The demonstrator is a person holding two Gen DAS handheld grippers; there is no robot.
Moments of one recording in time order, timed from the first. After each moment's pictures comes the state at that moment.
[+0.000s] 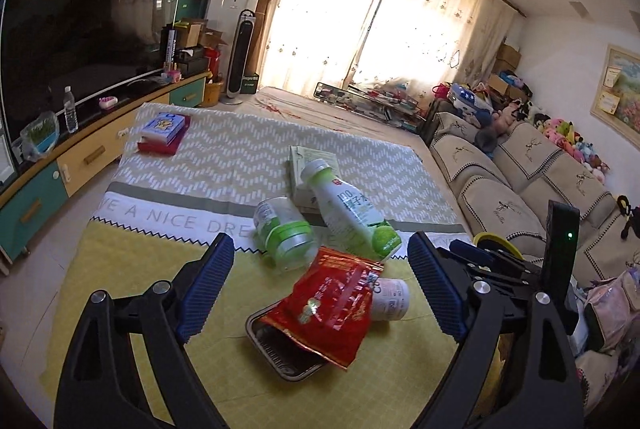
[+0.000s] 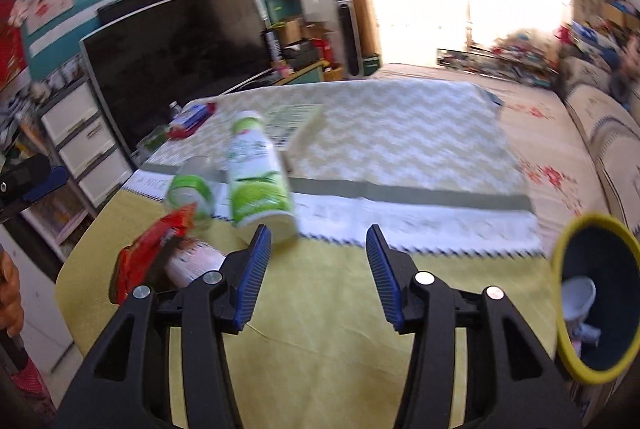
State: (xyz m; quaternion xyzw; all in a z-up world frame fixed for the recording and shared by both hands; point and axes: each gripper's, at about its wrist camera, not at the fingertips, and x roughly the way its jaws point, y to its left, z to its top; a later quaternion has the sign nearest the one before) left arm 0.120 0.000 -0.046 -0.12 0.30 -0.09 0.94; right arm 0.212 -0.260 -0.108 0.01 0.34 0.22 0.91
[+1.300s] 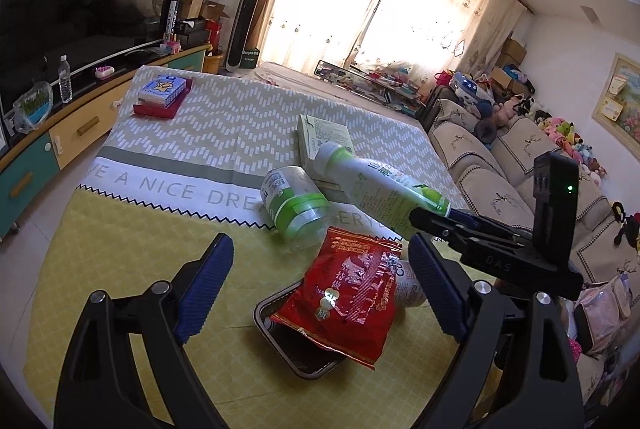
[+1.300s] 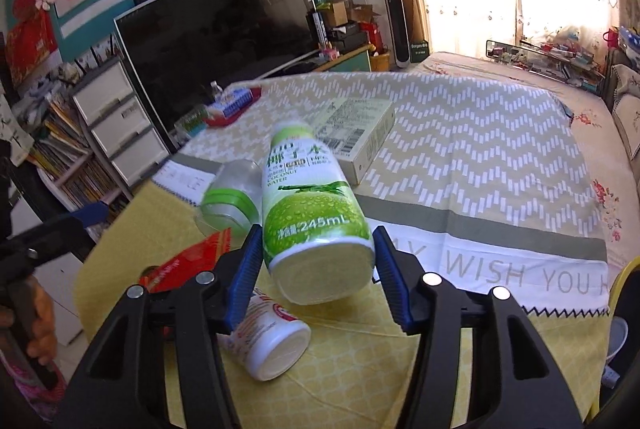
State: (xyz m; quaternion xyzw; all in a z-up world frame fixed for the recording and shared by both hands) left arm 0.145 0.003 -0.081 -0.14 0.33 -0.10 0.93; right arm 0.242 -0.231 -0.103 0.03 0.35 0.28 0.89
